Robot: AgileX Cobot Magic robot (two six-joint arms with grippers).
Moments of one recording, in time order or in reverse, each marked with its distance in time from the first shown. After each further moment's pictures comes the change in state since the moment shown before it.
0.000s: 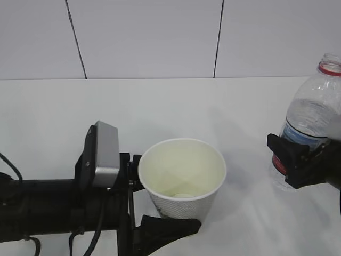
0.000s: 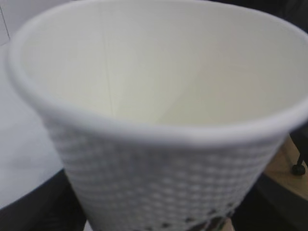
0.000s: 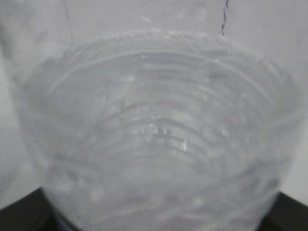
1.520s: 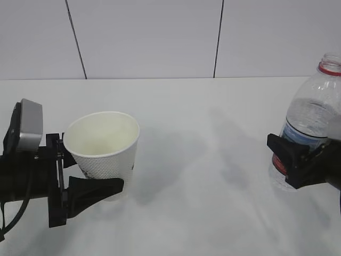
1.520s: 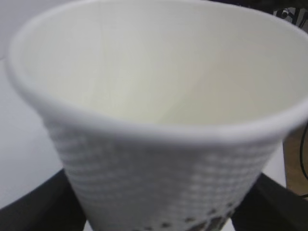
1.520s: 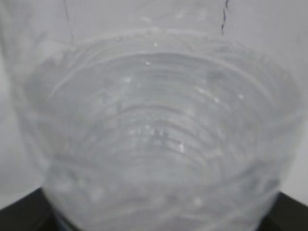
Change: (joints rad) left arm 0.456 -0.070 0.041 0.301 -0.008 -0.100; right arm 0.000 0.002 0.000 0.001 0.000 -0.002
